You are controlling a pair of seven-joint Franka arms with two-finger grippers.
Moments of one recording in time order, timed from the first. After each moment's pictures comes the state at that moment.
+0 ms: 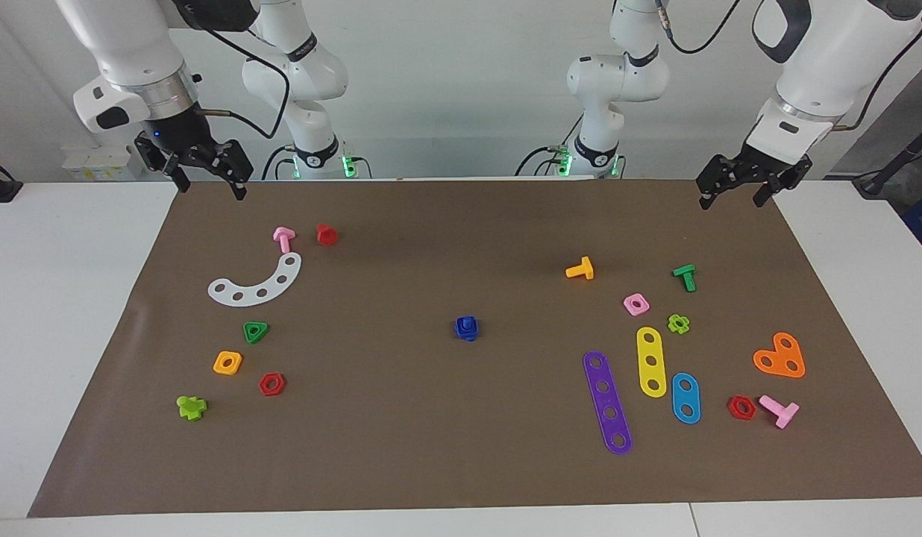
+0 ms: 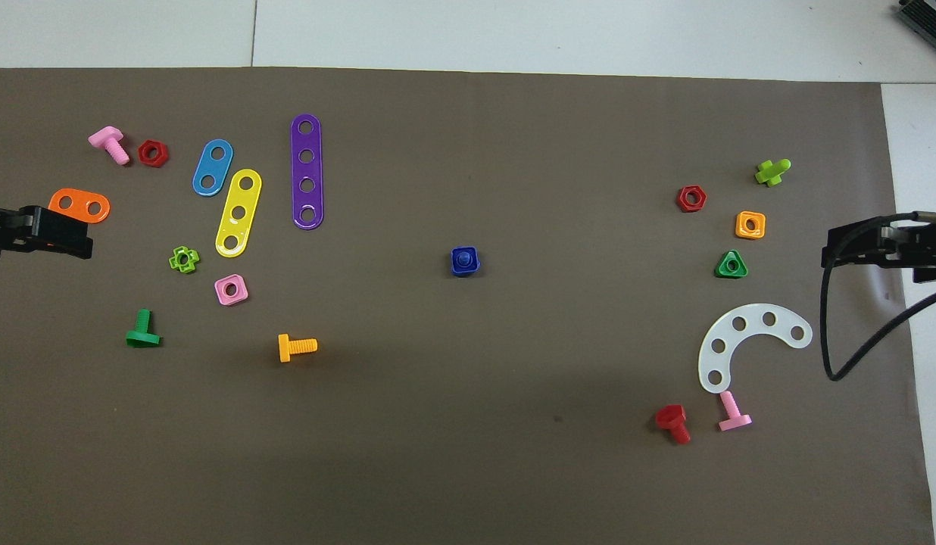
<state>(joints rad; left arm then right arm) -0.15 0.00 0.12 -1.58 0.02 1.55 0.04 -0.02 -0.07 0.02 -1.62 -0.02 1.55 0.19</state>
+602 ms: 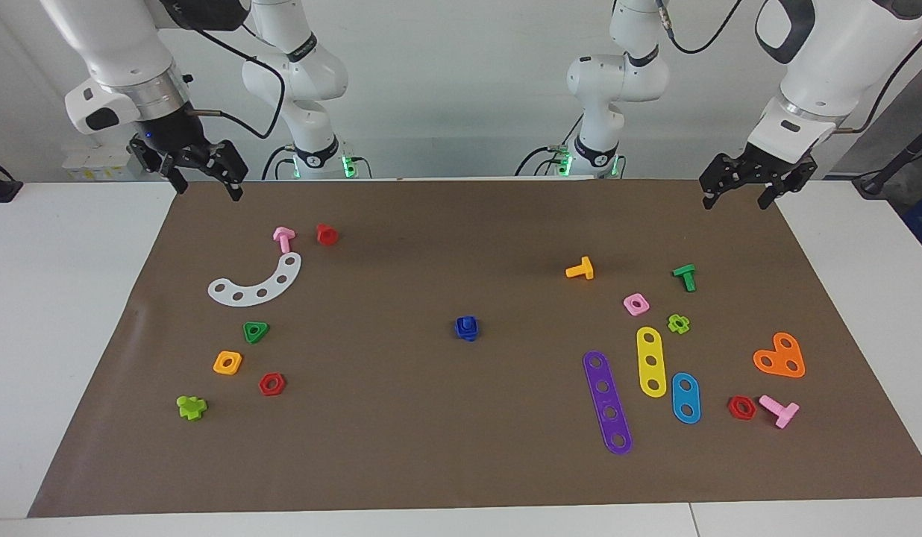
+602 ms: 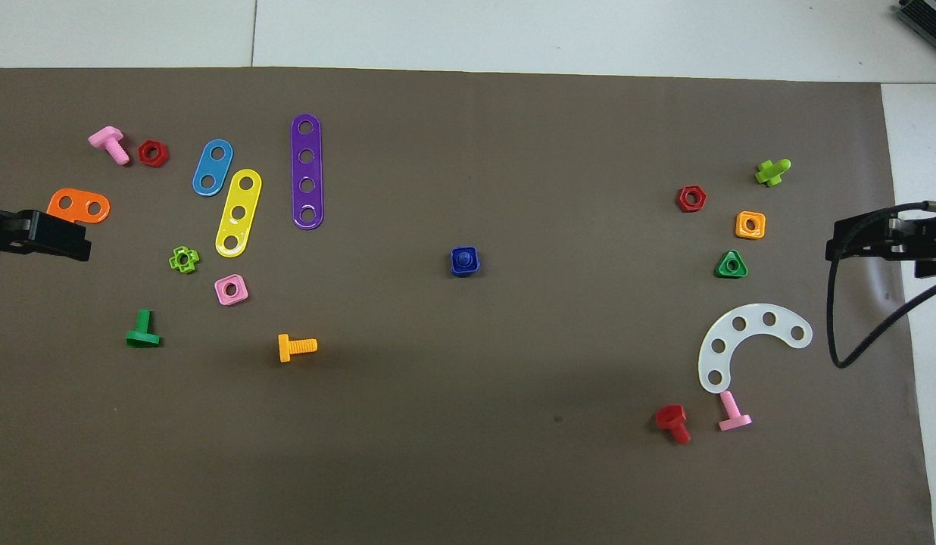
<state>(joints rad) -0.15 0.00 0.12 -1.58 0.02 1.56 0.07 -0.03 -0.05 0.01 -1.61 -0.01 1.57 0.19</state>
